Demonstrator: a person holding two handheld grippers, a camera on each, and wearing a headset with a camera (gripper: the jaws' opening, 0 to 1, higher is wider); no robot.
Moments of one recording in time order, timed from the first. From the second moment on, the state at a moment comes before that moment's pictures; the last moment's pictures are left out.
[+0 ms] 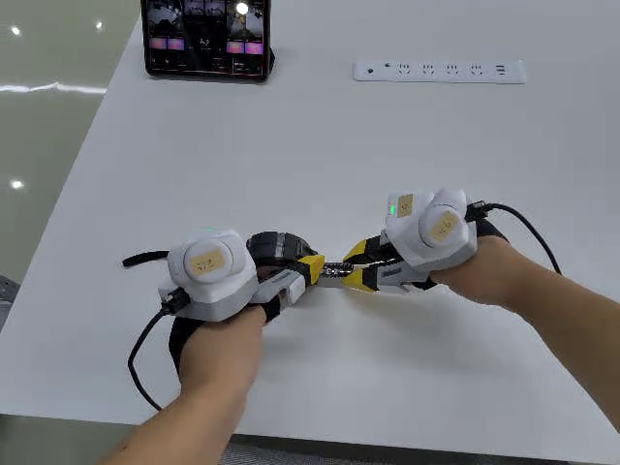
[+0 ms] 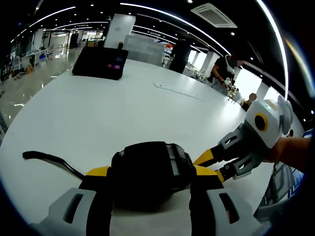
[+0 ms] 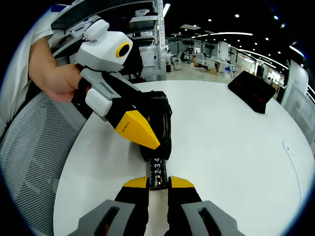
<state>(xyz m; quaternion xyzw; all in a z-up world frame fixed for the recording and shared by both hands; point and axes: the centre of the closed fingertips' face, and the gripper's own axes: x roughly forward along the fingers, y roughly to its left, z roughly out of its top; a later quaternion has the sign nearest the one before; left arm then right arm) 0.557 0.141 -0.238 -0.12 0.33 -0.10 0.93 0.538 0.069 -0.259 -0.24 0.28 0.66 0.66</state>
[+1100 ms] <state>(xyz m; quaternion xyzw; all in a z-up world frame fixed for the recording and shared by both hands) 0.557 0.140 -0.238 -0.12 0.33 -0.10 0.93 0.537 0.092 -0.261 -0.22 0.27 0.66 0.66</state>
